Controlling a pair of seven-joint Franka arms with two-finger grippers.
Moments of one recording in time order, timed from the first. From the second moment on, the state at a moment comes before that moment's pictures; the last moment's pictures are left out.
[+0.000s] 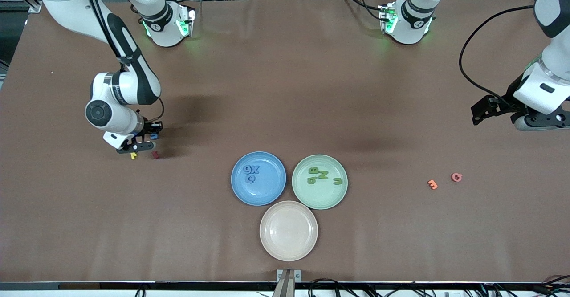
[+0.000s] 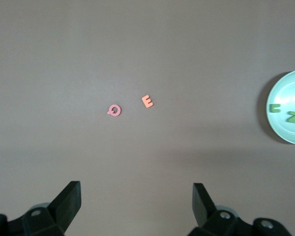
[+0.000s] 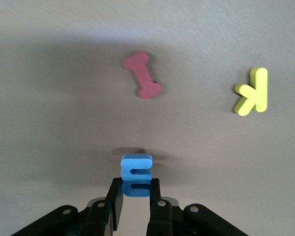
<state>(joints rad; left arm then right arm) 0.09 0.00 -0.16 -1.76 0.05 1.86 -0.08 0.21 0.36 -0.16 -2.27 0.00 2.40 -0.11</state>
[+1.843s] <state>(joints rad) 0.05 0.03 -0.19 -1.65 -0.04 1.80 -0.11 0.45 0.71 0.05 -1.50 0.27 2.21 0.74</state>
